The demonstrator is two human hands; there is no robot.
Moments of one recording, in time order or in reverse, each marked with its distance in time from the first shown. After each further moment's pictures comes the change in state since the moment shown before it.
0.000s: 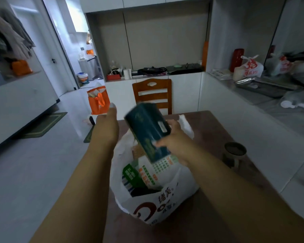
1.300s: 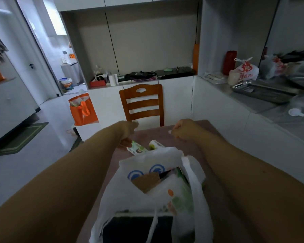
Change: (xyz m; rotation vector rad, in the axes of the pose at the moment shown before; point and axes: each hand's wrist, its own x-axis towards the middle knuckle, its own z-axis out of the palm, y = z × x) left_hand 0.204 0.003 0.122 0.445 -0.456 -0.211; right_hand 0.217 0.016 -0.090 -0.608 0.184 0.109
